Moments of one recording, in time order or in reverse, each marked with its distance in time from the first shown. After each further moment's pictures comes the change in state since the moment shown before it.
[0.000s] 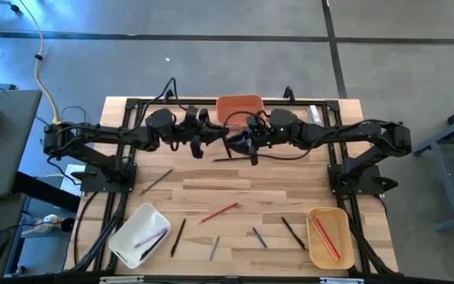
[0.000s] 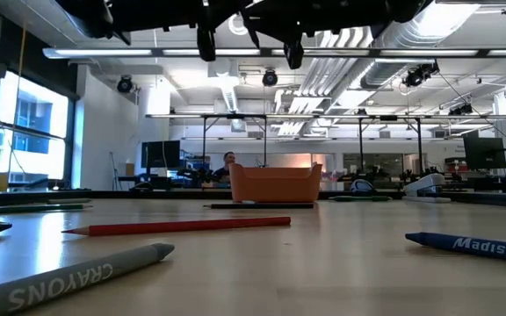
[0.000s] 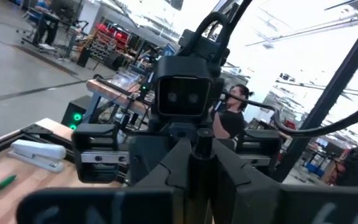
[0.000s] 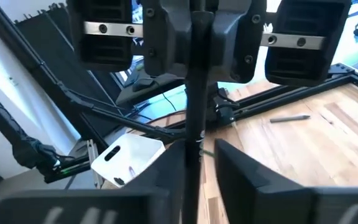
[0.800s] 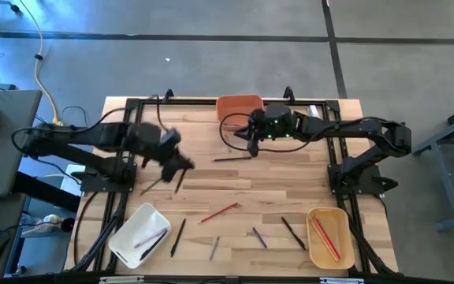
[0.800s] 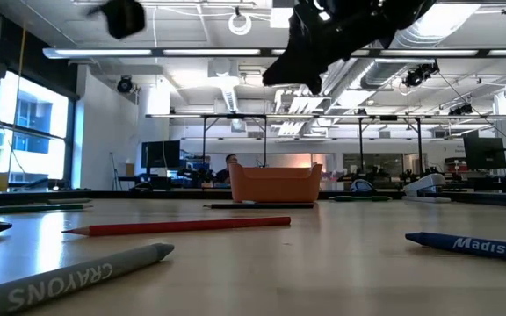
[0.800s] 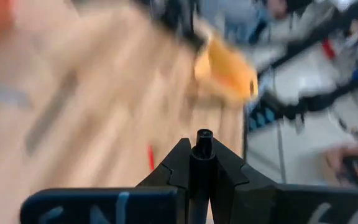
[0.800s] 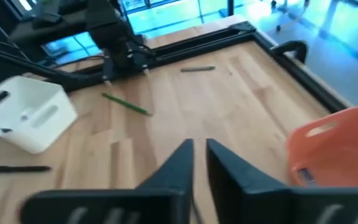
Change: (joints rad) left arm -0.238 -0.326 0.257 -1.291 -0.110 -0.156; right arm -0.098 -0.005 0.001 -0.296 0.137 -0.231
